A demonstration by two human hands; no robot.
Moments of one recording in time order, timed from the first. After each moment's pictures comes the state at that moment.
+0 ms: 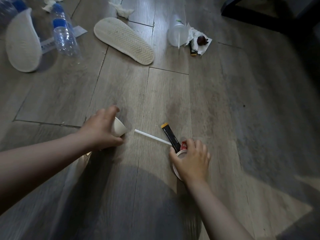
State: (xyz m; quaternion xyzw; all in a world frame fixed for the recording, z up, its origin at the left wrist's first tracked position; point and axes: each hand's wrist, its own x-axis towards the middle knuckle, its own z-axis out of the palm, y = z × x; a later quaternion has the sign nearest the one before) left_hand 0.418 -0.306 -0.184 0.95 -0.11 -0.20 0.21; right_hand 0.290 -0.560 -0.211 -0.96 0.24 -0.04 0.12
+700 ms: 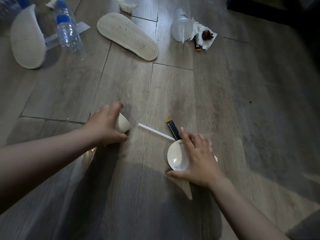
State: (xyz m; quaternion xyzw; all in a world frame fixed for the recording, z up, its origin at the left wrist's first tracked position) left_hand 0.417 -0.308 -0.183 0.95 -0.11 -0.19 0.20; right_hand 0.280 -0.585 -0.188 -0.98 0.02 0.16 0.13
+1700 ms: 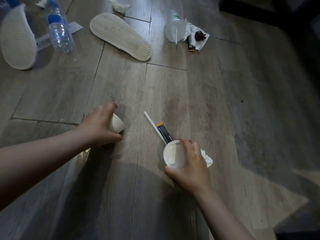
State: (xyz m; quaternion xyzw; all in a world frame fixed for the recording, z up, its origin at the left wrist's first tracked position) left_hand 0.418 -0.307 -0.181 0.95 -0.11 -0.20 0.21; right_hand 0.259 -0.555 -0.180 -0.95 0.14 0.02 0.27
